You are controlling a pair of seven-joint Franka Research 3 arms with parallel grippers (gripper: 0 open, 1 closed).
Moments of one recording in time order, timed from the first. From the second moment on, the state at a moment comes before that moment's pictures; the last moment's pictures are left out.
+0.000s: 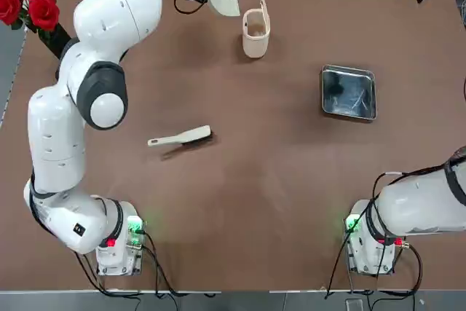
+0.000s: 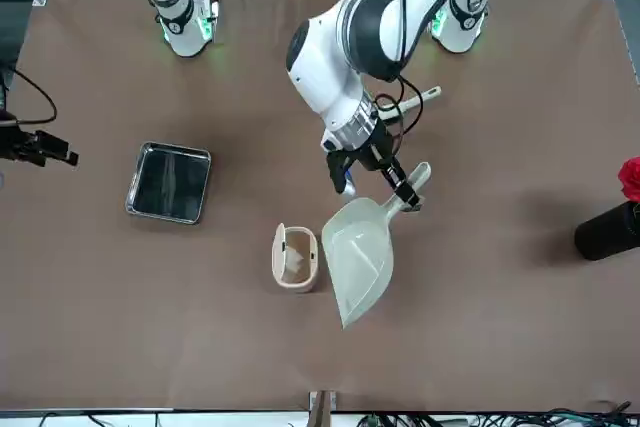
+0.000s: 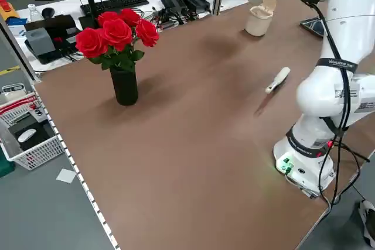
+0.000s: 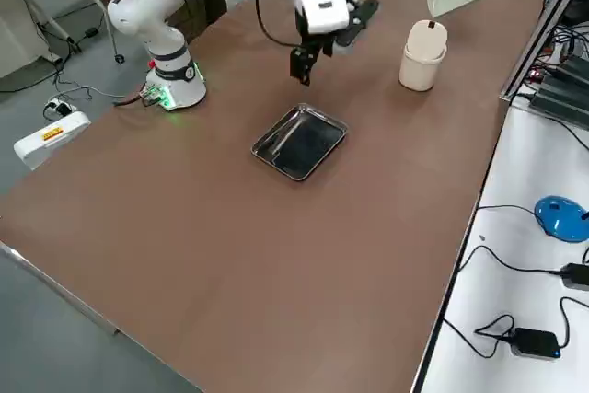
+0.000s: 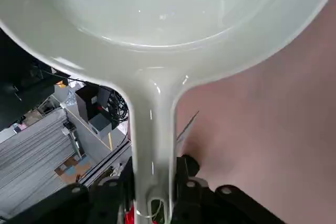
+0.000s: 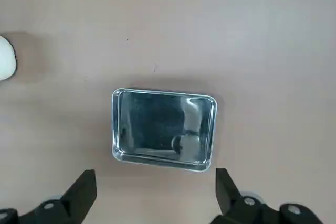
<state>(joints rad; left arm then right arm) -0.55 0.66 -0.42 -1.08 1.04 1.36 0.25 0.01 0.10 -0.21 -1.63 0.14 1.63 -0.15</state>
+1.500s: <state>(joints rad) -0.42 -0.09 -0.03 -2.23 0.44 2.20 0.75 -0.01 0.06 -0.02 -1.42 -0.02 1.43 -0.10</state>
